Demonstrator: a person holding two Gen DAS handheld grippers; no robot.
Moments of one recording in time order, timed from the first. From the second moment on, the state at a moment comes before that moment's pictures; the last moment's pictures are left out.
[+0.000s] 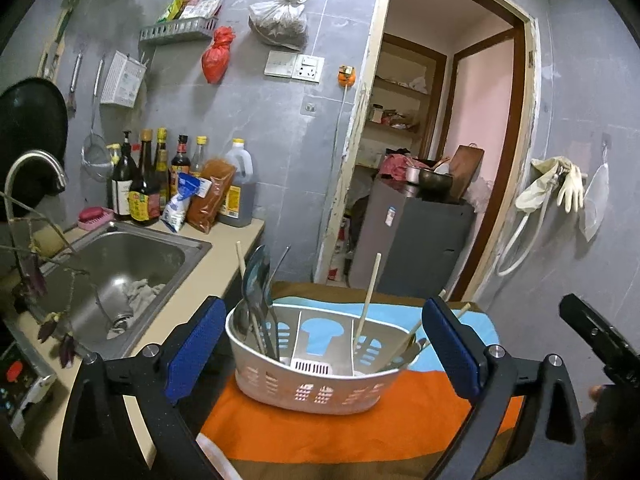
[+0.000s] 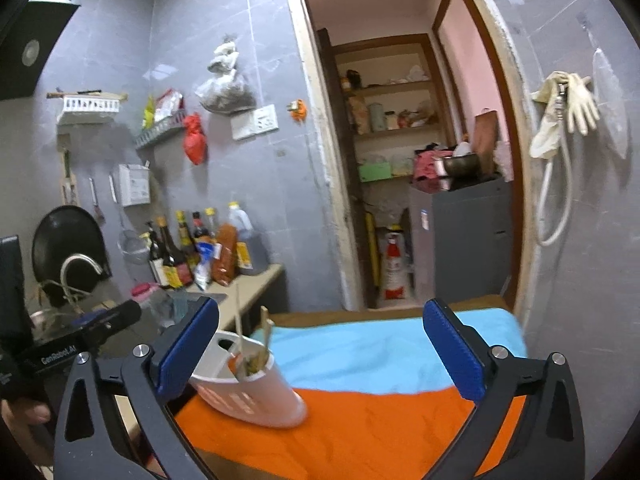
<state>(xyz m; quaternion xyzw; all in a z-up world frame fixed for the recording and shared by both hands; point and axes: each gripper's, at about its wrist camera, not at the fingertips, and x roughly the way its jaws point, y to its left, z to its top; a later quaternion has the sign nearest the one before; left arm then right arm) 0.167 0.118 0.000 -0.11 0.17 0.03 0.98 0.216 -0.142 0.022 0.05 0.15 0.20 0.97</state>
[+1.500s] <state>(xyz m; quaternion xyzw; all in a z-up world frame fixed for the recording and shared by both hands) -0.028 0.030 0.000 -0.06 0.19 0.02 0.98 0.013 -0.240 0.034 0.03 0.20 0.14 0.97</state>
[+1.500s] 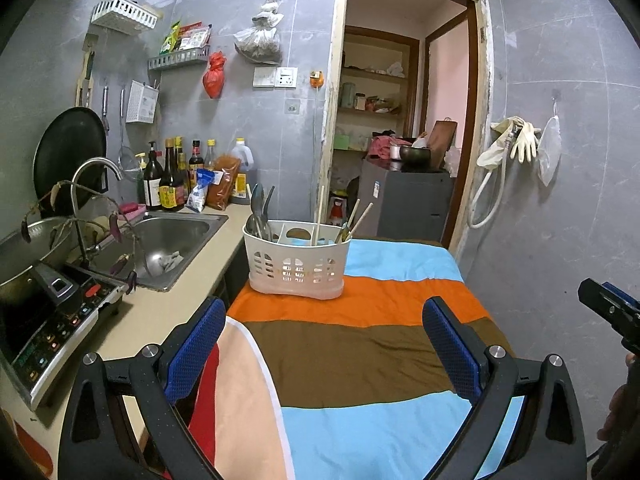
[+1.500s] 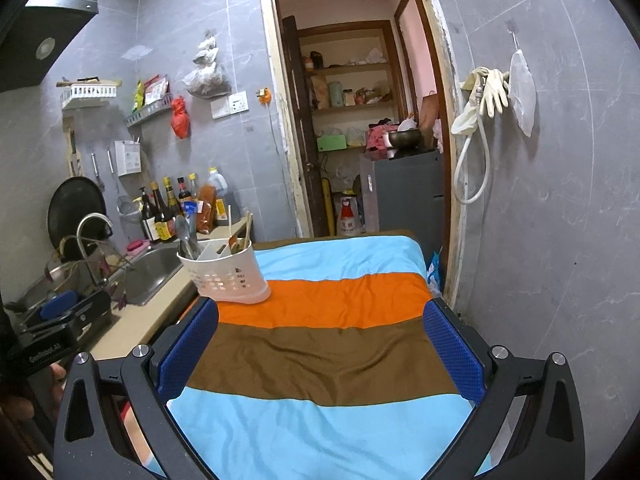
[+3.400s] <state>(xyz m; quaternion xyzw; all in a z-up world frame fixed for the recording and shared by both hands) -0.037 0.025 0.005 -0.06 0.18 0.02 0.98 0.008 -0.238 0.033 0.04 0.20 0.15 0.97</state>
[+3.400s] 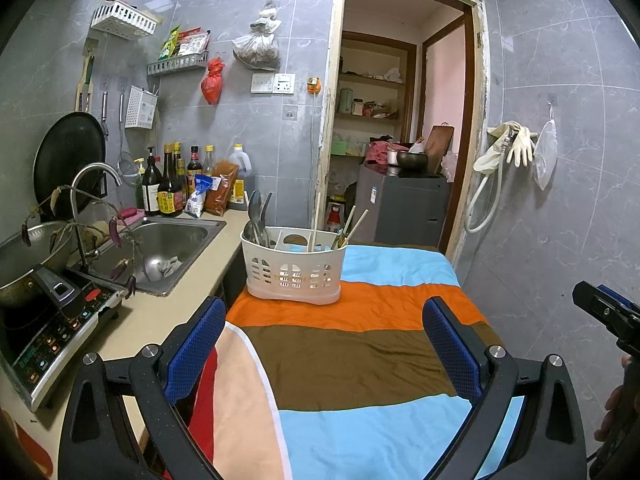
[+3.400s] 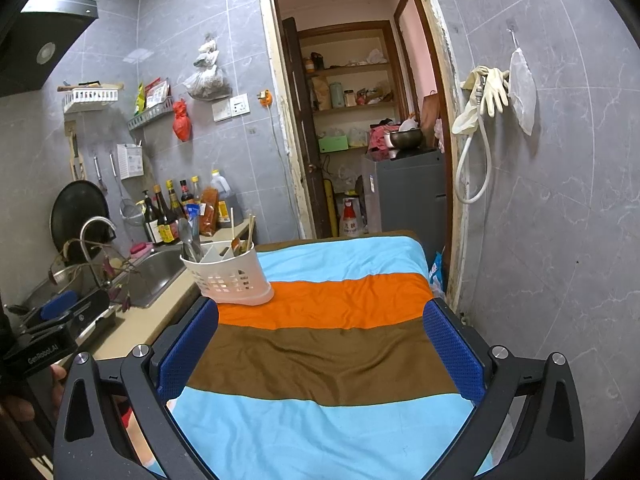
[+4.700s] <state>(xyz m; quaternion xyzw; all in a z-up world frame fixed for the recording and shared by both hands) -0.036 0.020 0.010 -0.06 0.19 0.02 0.98 0.008 -0.239 0.033 0.04 0.20 0.15 0.97</state>
